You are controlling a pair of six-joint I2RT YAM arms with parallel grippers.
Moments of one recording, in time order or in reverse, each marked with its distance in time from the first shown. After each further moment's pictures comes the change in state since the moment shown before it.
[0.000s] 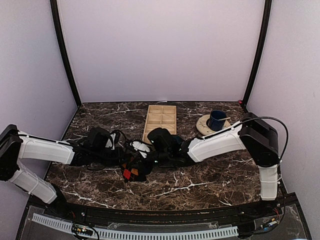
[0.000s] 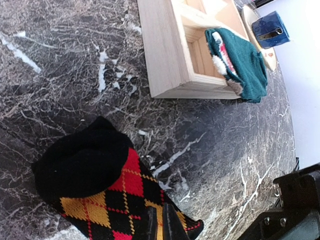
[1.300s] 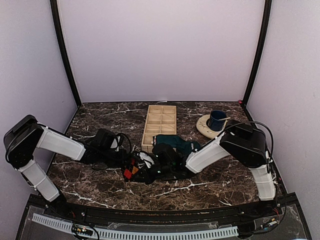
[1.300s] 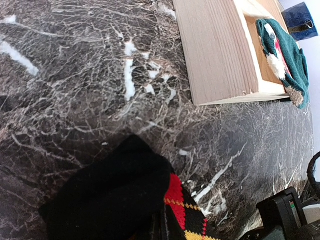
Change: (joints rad) left arm 0.060 0.225 0.049 0.077 0.032 0.073; right arm -0.002 0.140 -0.138 0.288 -0.075 0.284
